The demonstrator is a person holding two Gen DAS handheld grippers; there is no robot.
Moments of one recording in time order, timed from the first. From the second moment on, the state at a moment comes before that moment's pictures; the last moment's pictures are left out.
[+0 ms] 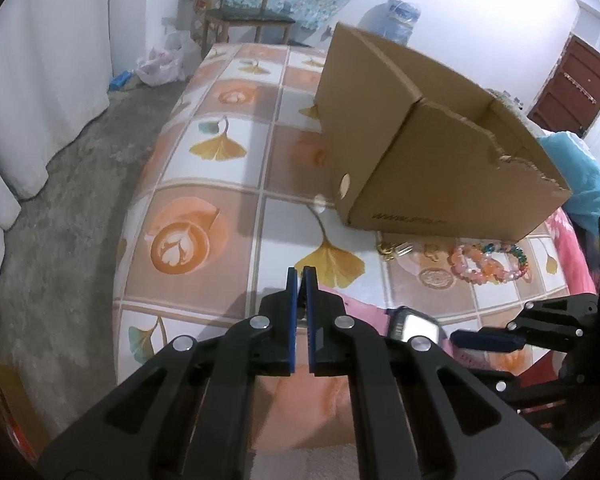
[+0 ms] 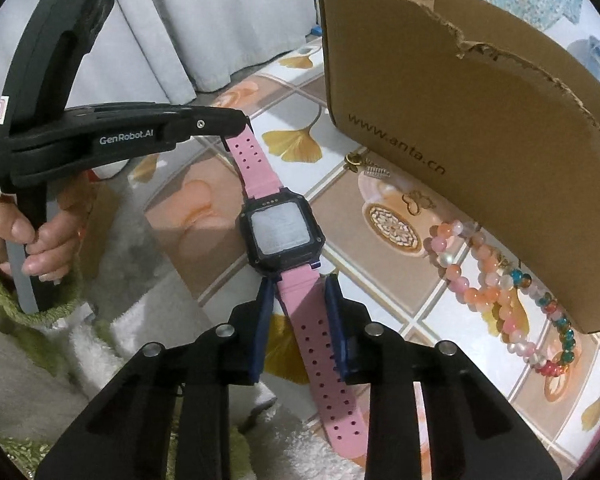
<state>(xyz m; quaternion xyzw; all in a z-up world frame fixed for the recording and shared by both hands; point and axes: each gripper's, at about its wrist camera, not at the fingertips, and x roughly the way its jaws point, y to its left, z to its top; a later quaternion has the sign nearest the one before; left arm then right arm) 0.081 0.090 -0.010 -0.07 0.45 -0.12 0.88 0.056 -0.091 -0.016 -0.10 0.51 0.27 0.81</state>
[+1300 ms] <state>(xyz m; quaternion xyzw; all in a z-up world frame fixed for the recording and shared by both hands) 0.216 -0.028 0.150 0.04 0.32 -0.21 0.92 0.194 -0.244 0.136 -0.10 0.39 0.22 0.89</state>
